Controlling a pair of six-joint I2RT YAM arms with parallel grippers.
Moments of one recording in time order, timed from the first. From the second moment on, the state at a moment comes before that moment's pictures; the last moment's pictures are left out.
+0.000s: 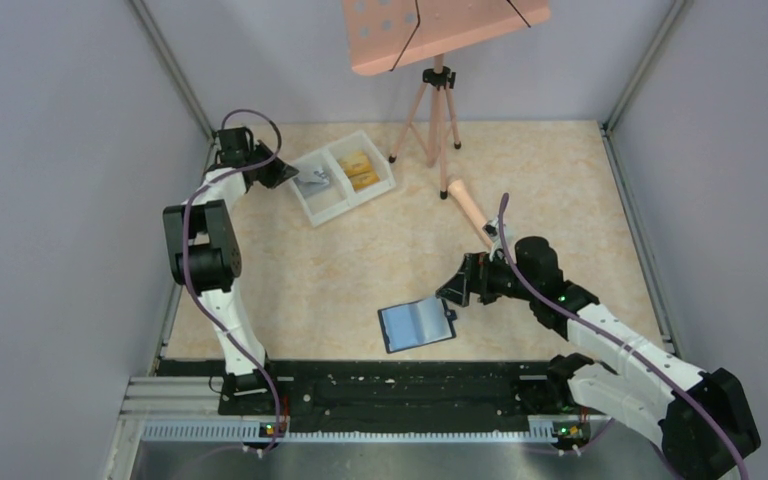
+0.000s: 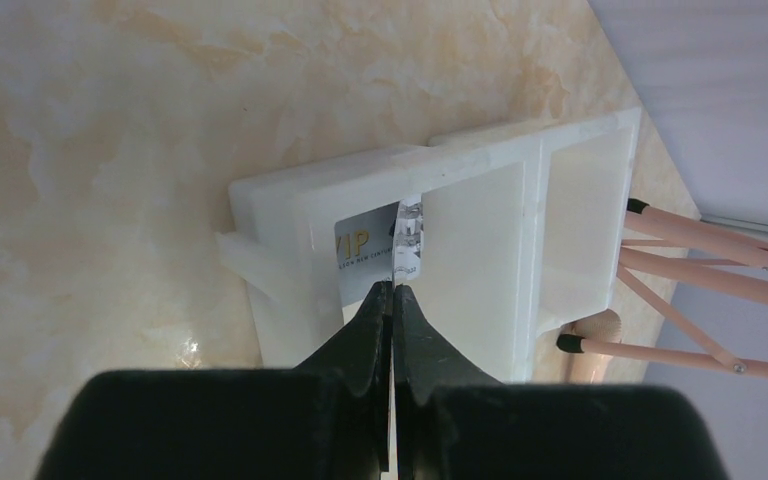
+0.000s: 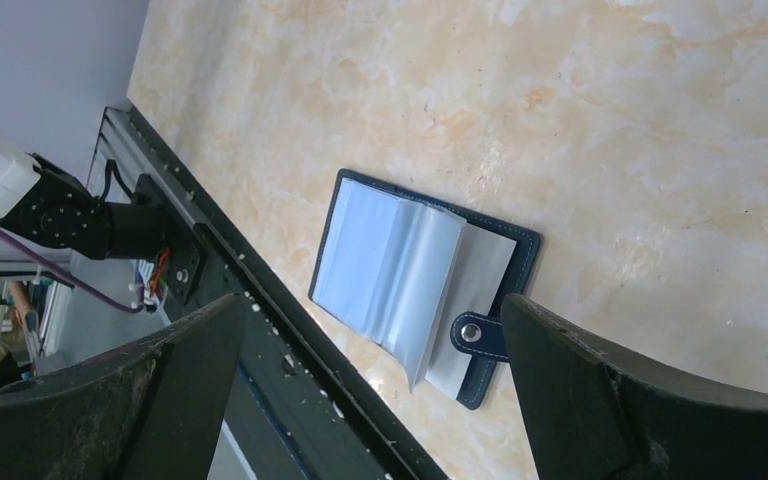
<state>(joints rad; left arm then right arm) 0.15 2.05 1.53 -0.18 0.42 -0.73 0.51 0.91 0.45 -0.05 -0.47 0.53</state>
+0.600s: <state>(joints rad) 0.15 2.09 1.59 -0.20 0.41 -0.72 0.51 0.92 0.45 -0.05 -0.46 0.52</state>
